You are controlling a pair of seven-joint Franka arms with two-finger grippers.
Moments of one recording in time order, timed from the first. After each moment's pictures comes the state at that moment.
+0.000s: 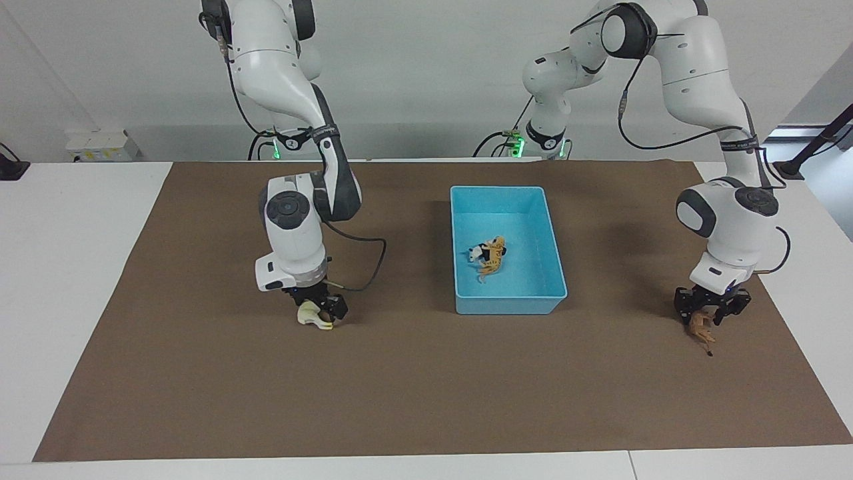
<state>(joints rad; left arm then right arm) 0.24 0.48 -0.01 -1.86 0.10 2.65 0.39 0.41 0.45 -0.19 -1.83 0.02 2.33 0.72</state>
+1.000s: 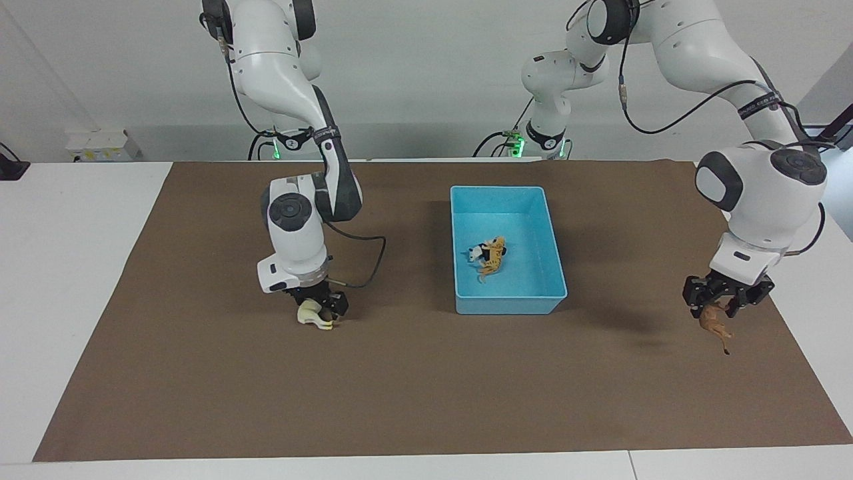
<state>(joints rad) 0.06 0.36 -0.04 -1.57 0.10 2.15 0.07 0.41 0.45 -0.19 -1.85 0.02 2.32 0.63</state>
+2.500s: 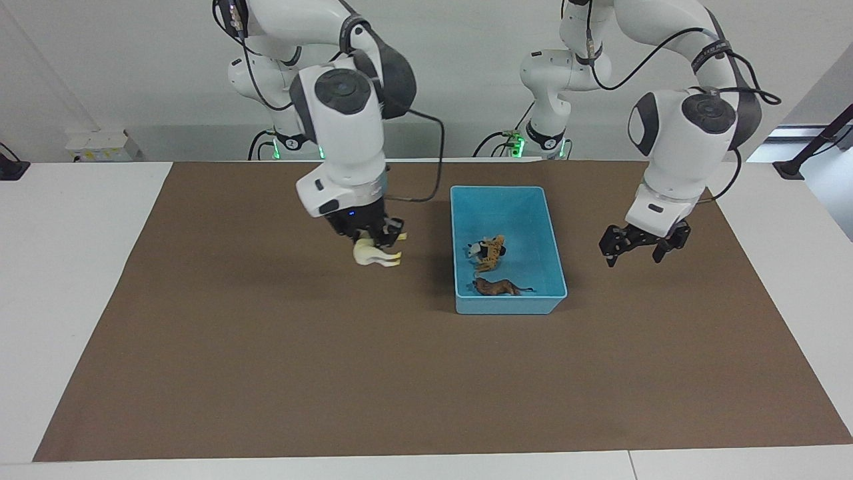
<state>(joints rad) -0.10 0.14 -0.01 -1.72 0.10 1.97 -0.11 0.59 0.42 -0.12 -1.23 0.09 1.69 0.80</state>
